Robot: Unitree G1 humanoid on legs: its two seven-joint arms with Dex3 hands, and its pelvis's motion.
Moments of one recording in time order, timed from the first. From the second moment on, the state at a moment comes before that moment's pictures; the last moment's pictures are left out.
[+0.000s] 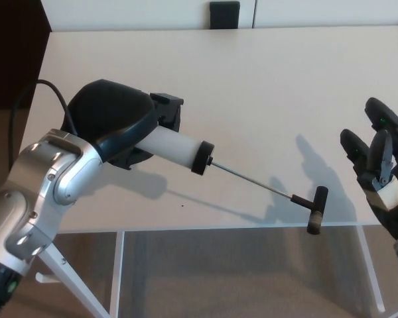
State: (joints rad) left_arm -0.47 0.57 -0.40 0.08 0.79 -0.08 -0.19; right_arm -0.10 -0.12 -0.16 0.04 0.36 0.14 0.15
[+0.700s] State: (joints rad) left_arm -0.47 0.56 -0.37 0.12 0.77 -0.08 -0.18; right_arm -0.07 -0.07 -0.16 -0.03 0.40 0.14 0.17
